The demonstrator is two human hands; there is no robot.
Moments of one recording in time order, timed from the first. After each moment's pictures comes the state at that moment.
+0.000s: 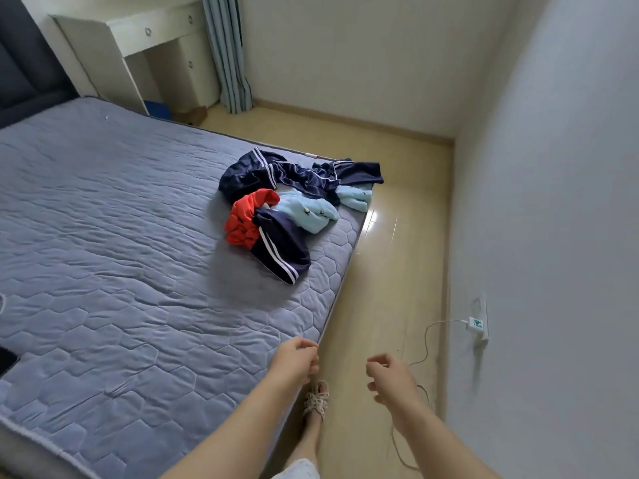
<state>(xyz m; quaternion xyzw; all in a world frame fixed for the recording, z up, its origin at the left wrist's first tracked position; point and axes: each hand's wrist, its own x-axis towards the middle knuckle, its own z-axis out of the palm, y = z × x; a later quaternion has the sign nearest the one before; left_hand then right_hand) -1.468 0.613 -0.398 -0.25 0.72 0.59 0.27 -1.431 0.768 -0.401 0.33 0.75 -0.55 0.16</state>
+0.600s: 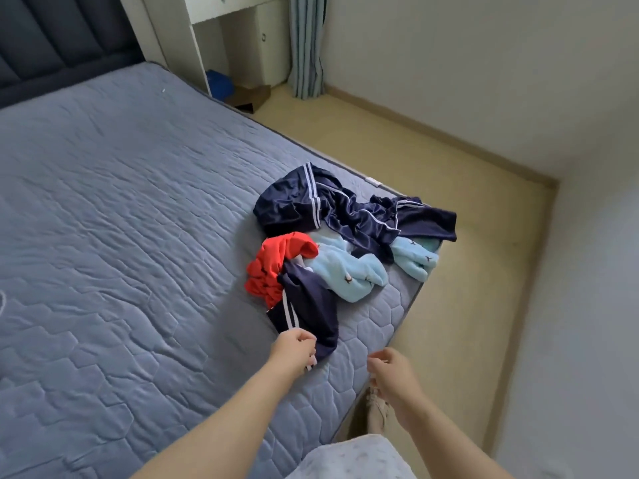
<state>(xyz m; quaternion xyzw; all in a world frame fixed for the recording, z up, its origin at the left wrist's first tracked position) -1.806 0.574 -0.403 -0.35 0.71 0.57 0.20 -1.804 0.743 -0.402 0.21 0.80 -0.48 0.29</state>
